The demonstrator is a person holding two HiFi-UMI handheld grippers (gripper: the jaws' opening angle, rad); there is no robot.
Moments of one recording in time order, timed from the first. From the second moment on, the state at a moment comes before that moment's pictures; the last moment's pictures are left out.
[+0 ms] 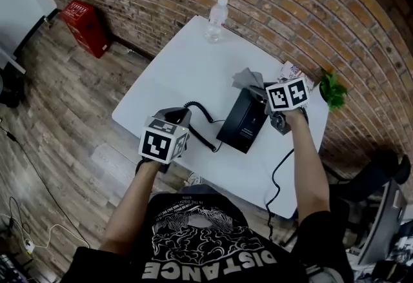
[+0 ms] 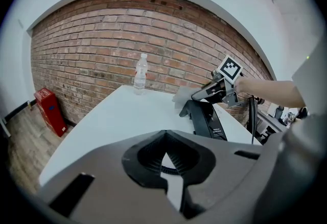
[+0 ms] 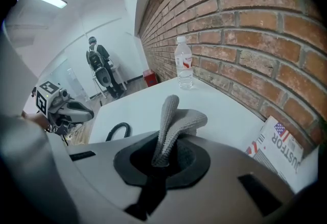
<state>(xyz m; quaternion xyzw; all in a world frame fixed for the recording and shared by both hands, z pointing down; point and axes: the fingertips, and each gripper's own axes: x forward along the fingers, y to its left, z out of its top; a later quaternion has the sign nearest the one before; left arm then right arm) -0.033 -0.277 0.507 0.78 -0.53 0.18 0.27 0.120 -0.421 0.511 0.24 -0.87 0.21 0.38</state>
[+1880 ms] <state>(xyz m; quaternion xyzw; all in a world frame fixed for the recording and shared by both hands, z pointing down) -0.047 -0.254 0.496 0.80 -0.51 0.18 0.27 0.063 -0.367 0.534 0.18 -0.84 0.05 0.51</state>
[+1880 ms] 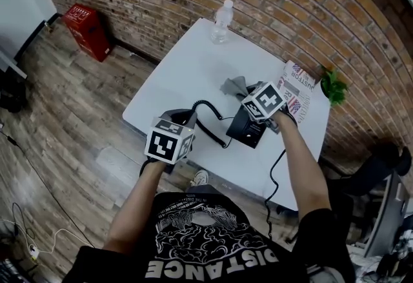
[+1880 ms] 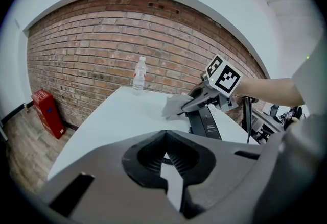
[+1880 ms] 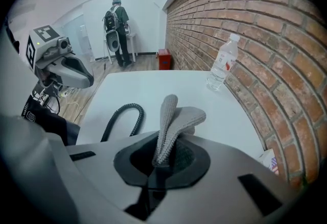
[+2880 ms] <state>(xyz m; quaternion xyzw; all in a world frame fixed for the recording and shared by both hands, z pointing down) -0.053 -0.224 0.497 0.82 -0.46 0.20 0.26 0.063 -0.306 0.559 0.24 -0.83 0.12 0.48</state>
